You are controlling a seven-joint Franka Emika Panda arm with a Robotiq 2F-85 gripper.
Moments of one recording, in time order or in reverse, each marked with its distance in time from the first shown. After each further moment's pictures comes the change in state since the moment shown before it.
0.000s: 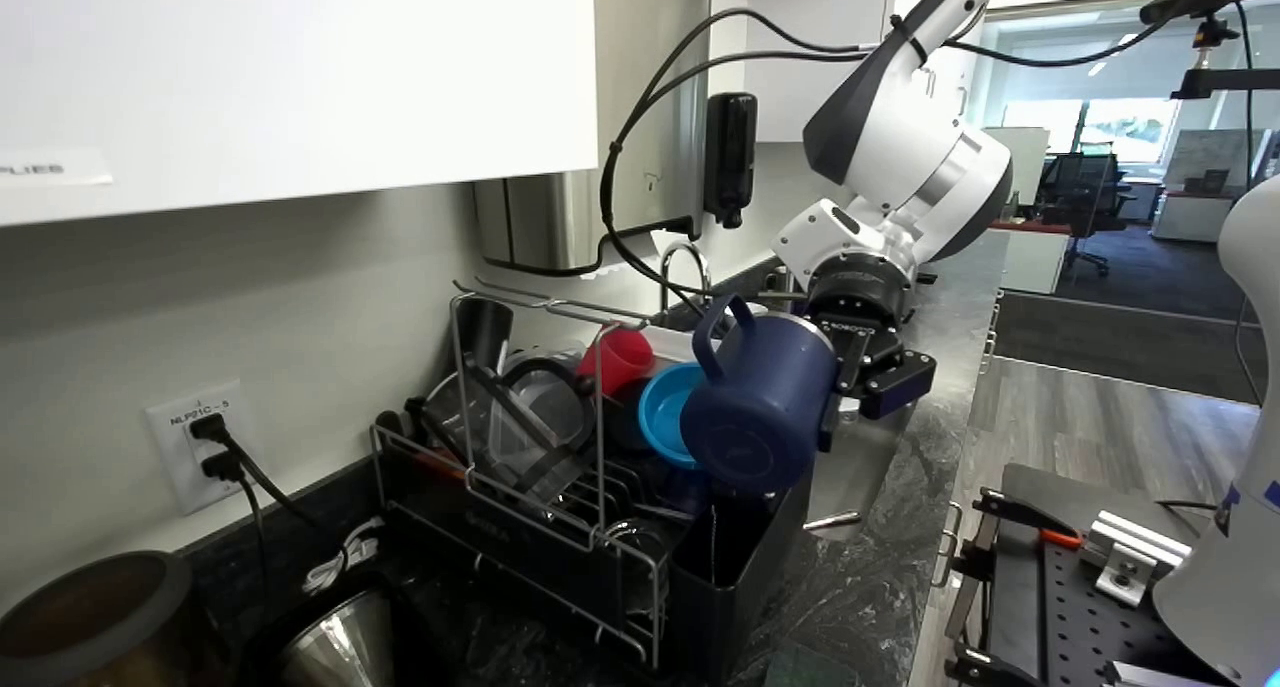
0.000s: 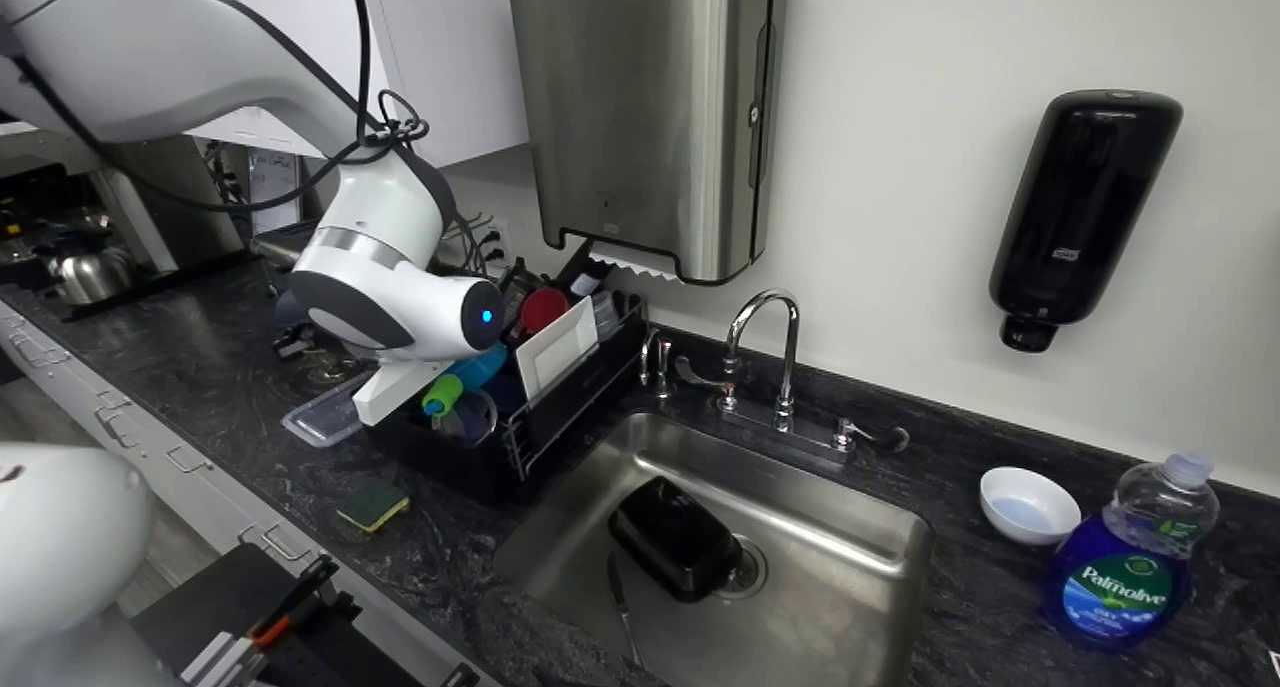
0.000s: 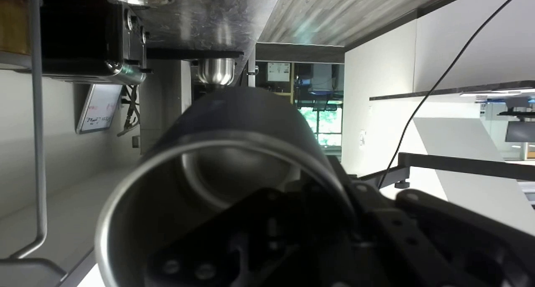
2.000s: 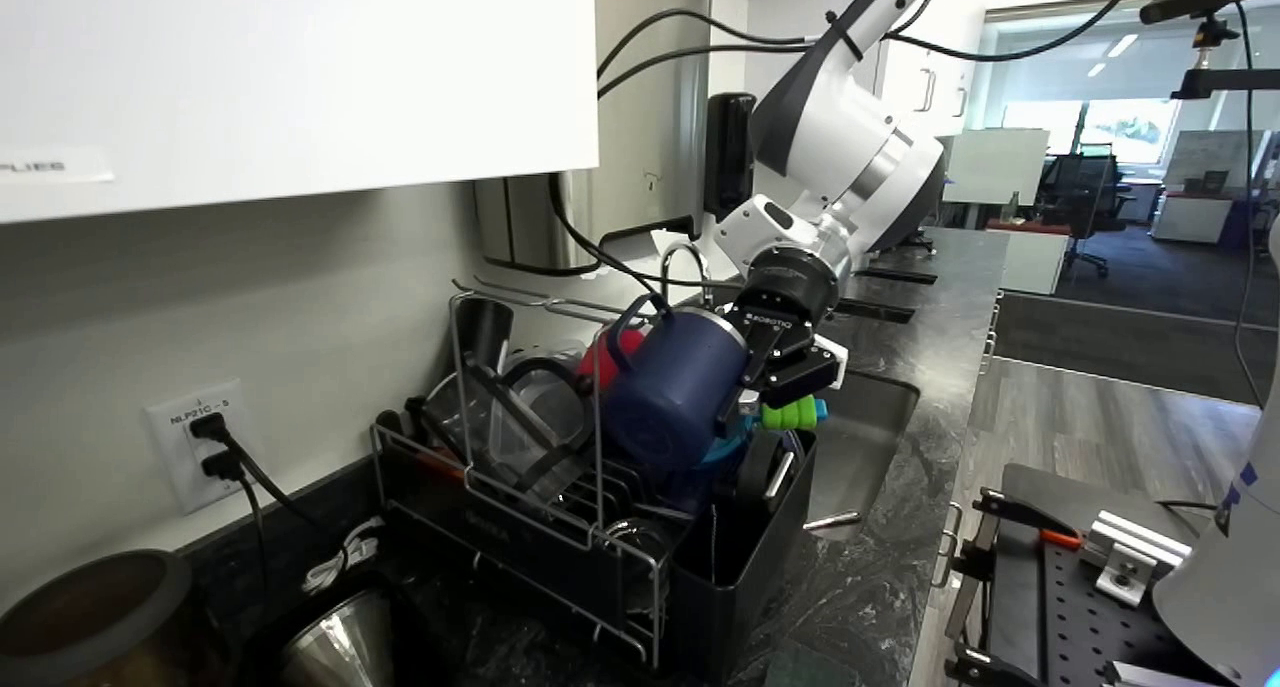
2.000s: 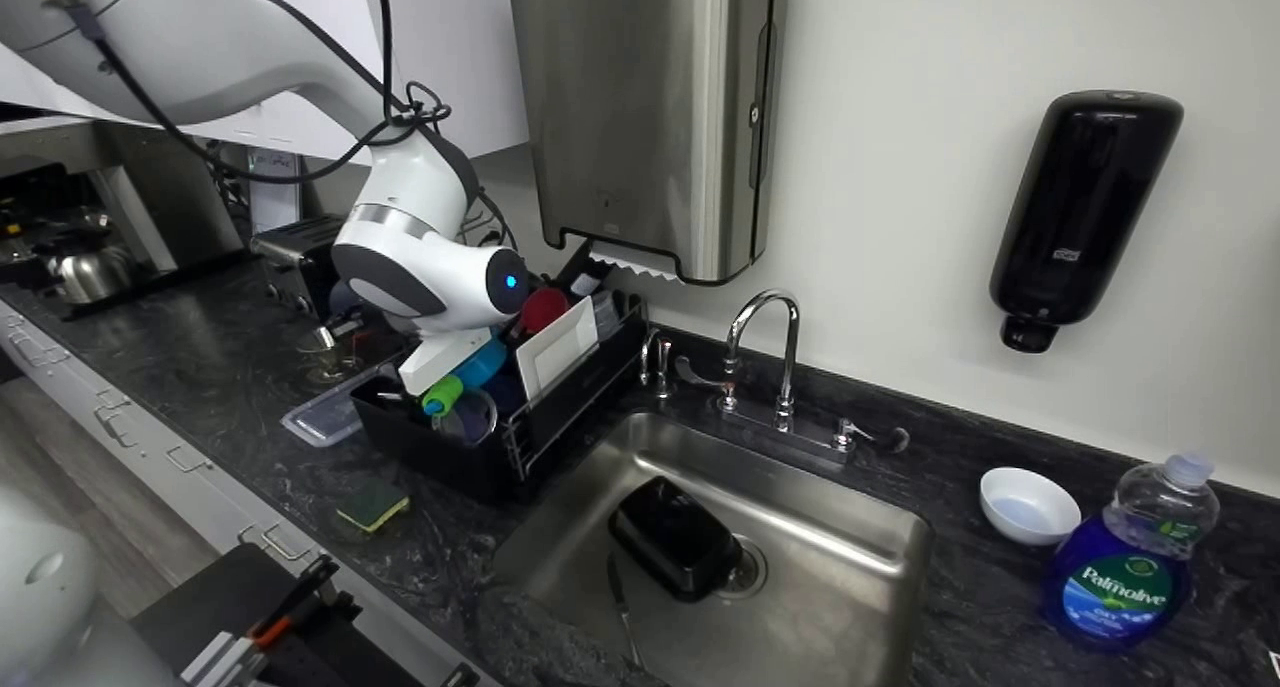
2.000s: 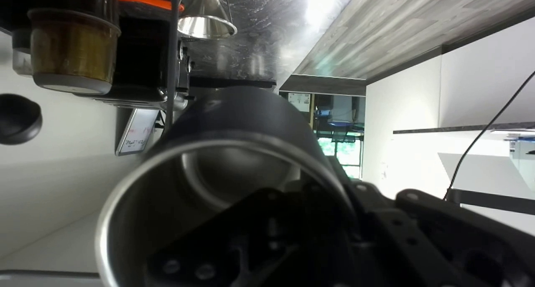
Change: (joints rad) arm -0.477 0.152 0.513 0.163 0.075 0.037 0.002
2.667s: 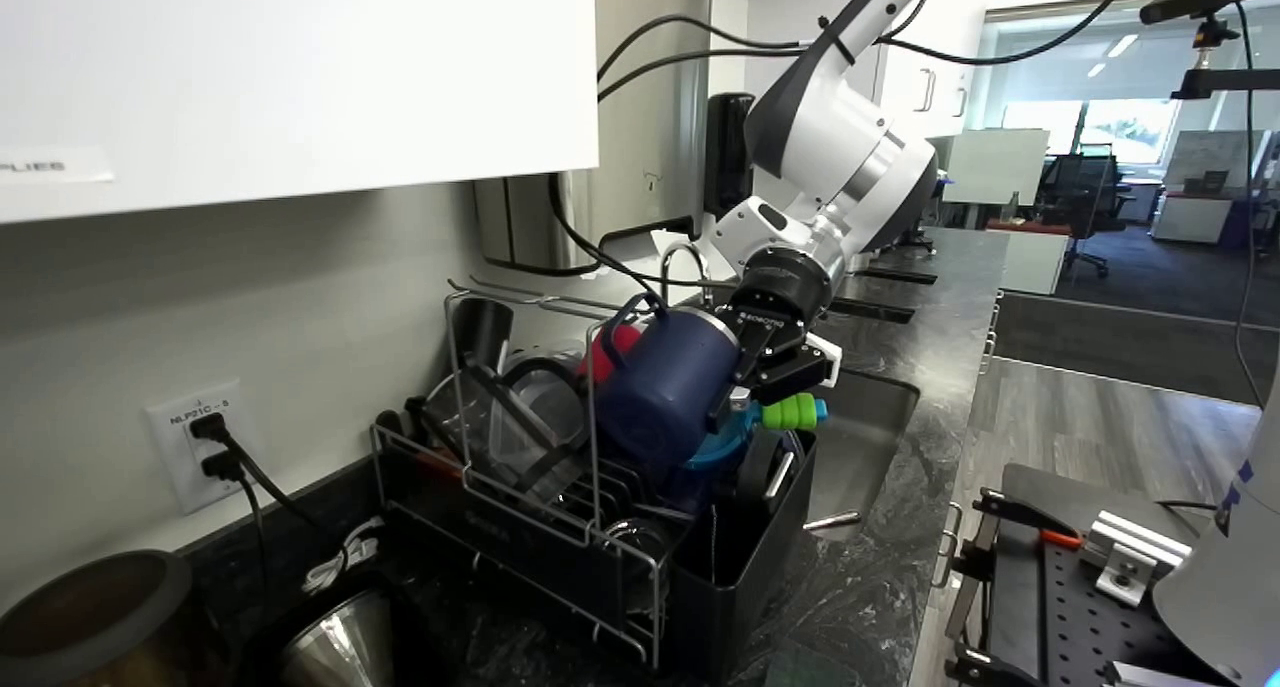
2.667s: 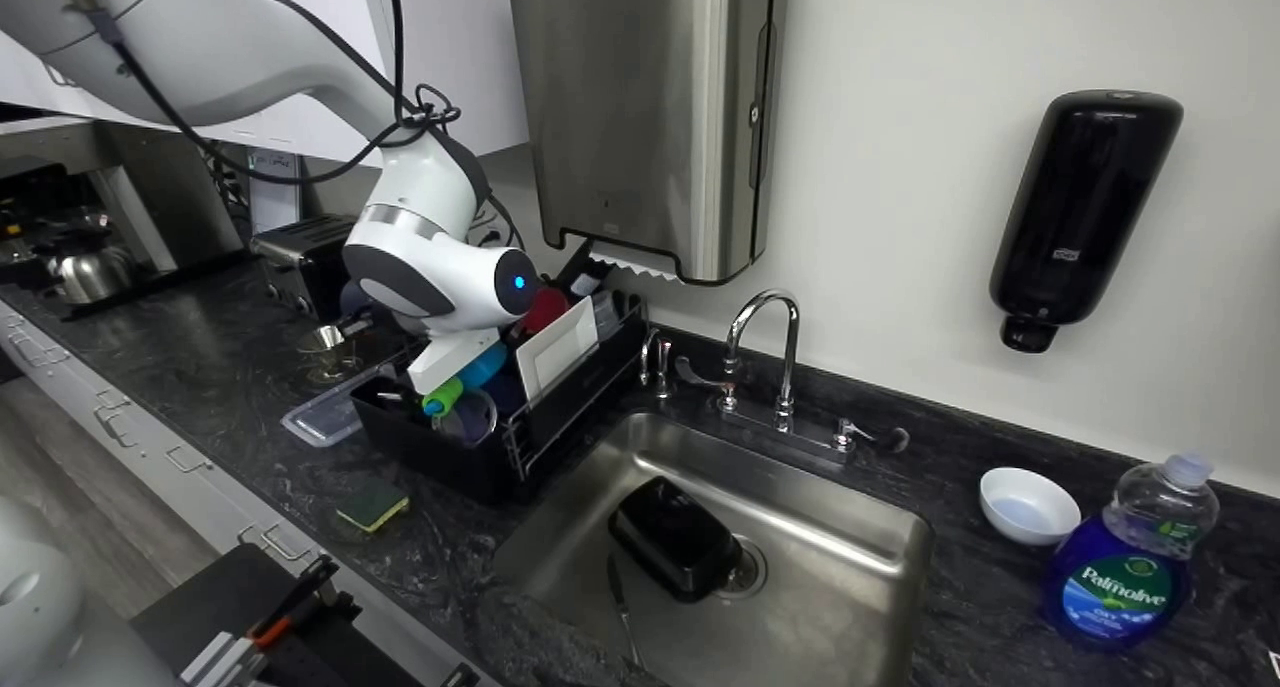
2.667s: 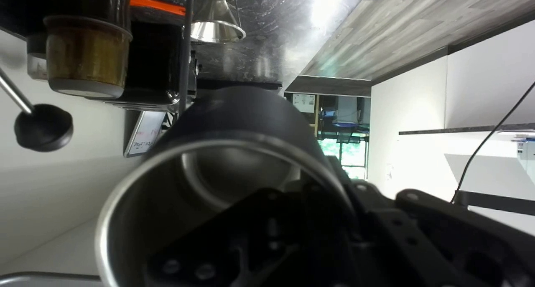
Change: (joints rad) arm -0.084 0.022 0.068 0.021 0.000 0.000 0.000
